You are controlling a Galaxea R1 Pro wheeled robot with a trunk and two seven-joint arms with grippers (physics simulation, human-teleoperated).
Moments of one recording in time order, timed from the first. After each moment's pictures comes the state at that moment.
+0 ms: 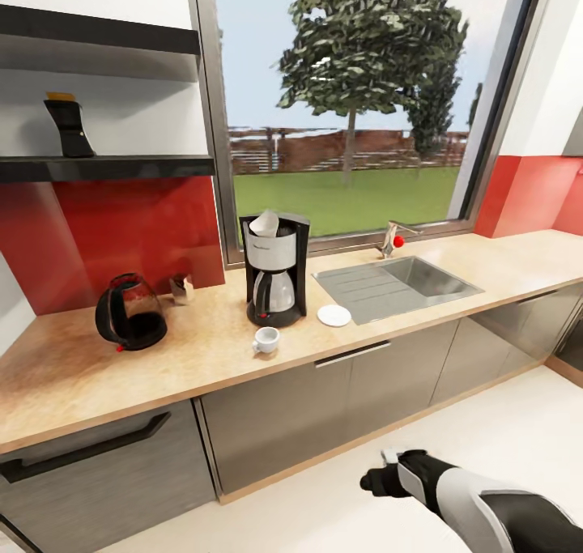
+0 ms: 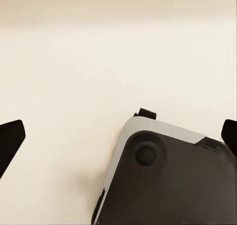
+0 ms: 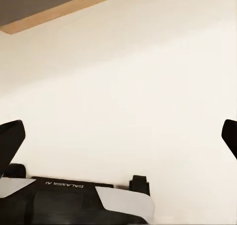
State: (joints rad) left arm -0.08 0.01 0.11 -0.20 0.18 -0.18 0.16; right arm -0.82 -0.02 0.01 0.09 0.02 0.29 0.14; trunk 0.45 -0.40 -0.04
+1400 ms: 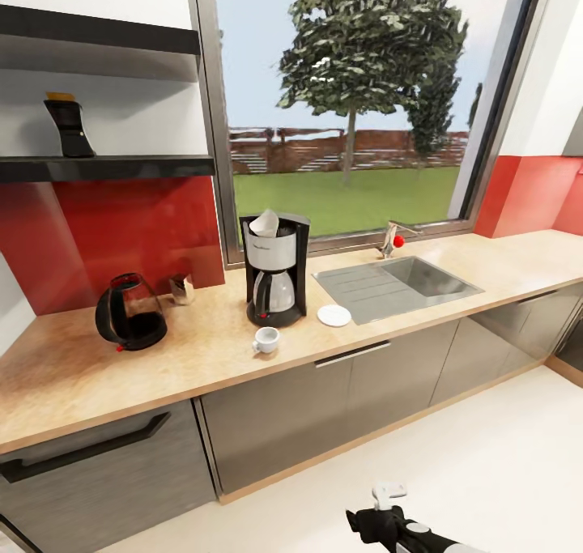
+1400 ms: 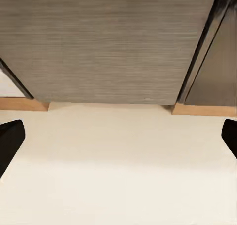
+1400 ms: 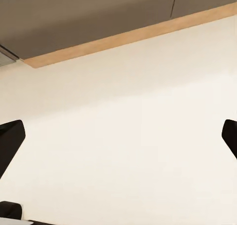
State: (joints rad) left arm -0.08 0.03 0.12 -0.32 0.19 -0.64 0.15; right arm -0.61 0.03 0.02 0.08 0.02 -0.18 0.14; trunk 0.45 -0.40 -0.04
